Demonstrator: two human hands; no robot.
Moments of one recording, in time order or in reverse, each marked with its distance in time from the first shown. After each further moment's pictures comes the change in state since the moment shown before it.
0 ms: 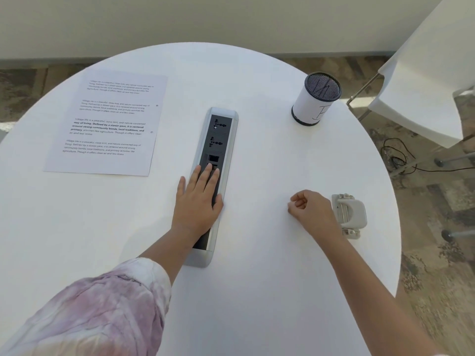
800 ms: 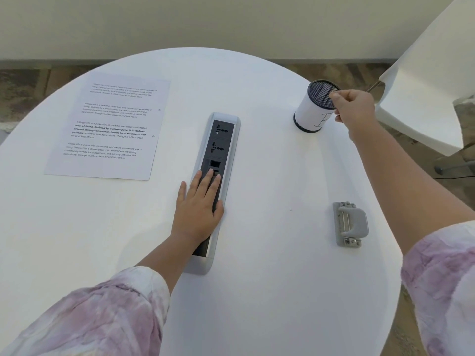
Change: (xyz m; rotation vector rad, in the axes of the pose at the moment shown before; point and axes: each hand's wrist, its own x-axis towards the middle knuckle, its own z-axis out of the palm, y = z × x) left_hand 0.000 -0.001 0.001 -0.015 0.013 0.003; right_hand 0.154 -0.093 -0.115 0.397 0.288 -0.012
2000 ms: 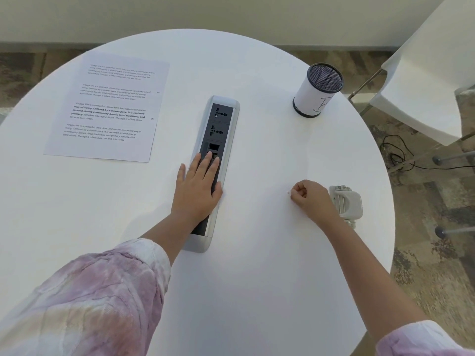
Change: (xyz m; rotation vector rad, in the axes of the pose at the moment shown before) left_hand 0.000 0.002 -0.001 0.004 -0.017 -0.006; right_hand -0.166 0.118 0.016 -0.404 -0.415 -0.008
